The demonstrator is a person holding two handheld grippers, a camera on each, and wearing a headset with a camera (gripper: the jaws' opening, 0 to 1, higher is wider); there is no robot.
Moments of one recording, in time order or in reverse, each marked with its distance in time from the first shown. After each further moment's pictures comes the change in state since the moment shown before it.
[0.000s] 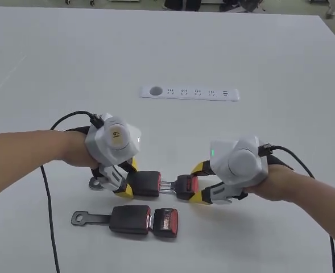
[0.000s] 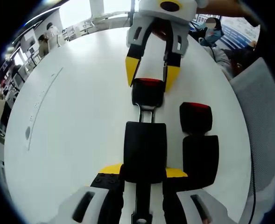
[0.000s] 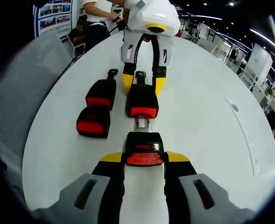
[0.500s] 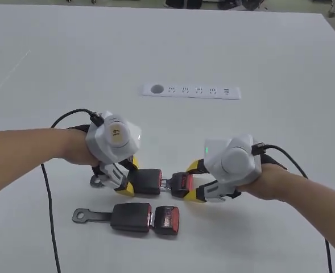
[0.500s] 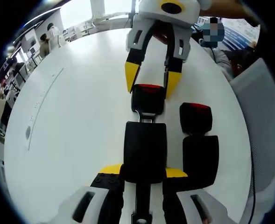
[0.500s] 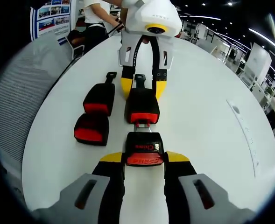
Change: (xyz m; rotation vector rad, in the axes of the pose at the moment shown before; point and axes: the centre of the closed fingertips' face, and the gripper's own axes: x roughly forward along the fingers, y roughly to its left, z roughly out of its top) left arm -0.001 -0.002 0.002 -0.003 -0.013 0.003; right arm 0.008 0.000 0.007 0.009 -0.010 -0.004
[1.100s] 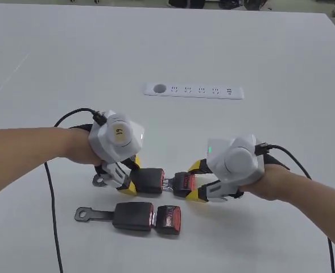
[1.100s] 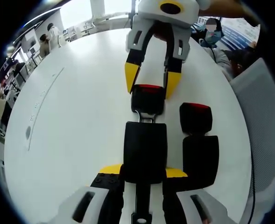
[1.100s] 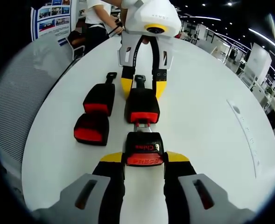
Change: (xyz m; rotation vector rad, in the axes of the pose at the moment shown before) left arm 0.001 0.002 -0.002 -0.003 0.000 0.001; right arm 0.001 0.000 0.002 0.004 -0.008 0.004
